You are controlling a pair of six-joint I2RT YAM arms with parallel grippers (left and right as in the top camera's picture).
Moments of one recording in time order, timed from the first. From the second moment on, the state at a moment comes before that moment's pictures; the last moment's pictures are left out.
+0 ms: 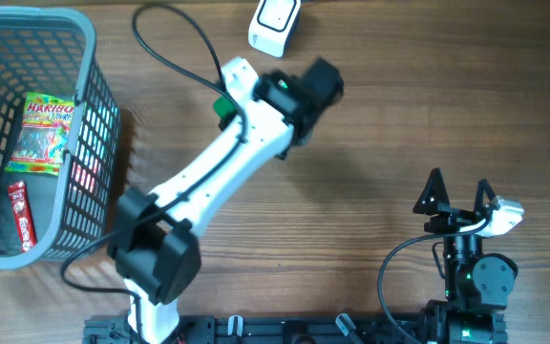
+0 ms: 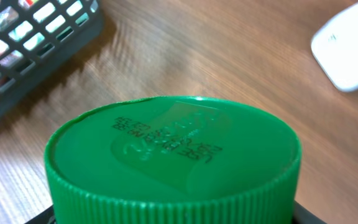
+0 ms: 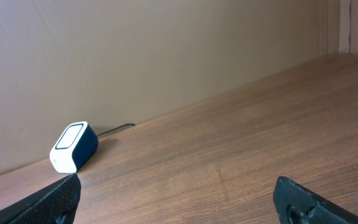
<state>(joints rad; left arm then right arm) -0.70 1.95 1.79 -1.32 -0.75 -1.38 -0.12 0.02 0.01 0.00 -0.02 0.34</state>
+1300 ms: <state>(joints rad) -0.83 2.24 1.32 -0.49 -1.30 -1.22 -0.12 0.02 0.01 0.00 -0.02 0.34</state>
